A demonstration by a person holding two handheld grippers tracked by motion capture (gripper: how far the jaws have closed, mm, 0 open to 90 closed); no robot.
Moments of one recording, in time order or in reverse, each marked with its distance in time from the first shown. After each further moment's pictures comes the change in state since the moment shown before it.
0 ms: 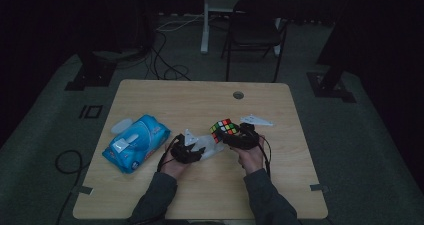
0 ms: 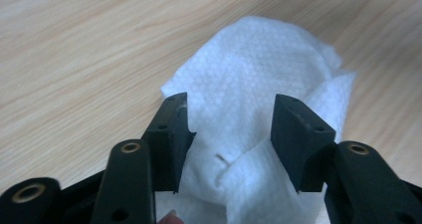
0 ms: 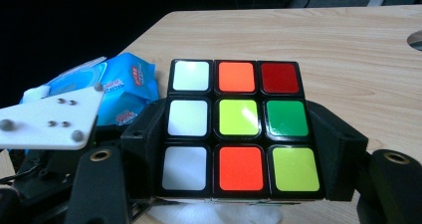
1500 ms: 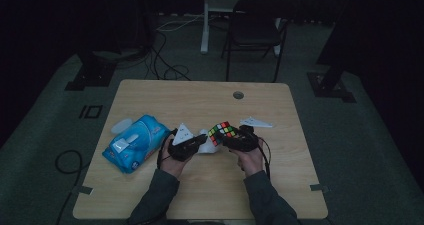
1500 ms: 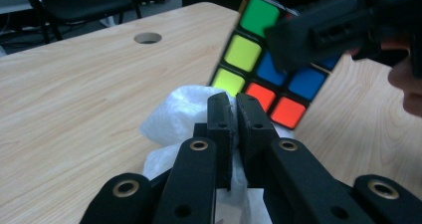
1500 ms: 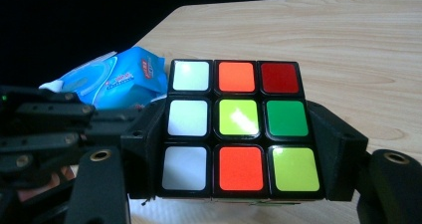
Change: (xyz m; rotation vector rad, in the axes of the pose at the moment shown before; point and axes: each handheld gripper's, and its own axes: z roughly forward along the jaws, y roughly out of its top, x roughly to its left) left arm -0.005 0.031 -0.054 -0.295 -0.164 0.003; right arm -0.001 -0.008 0.002 0.014 0.044 0.025
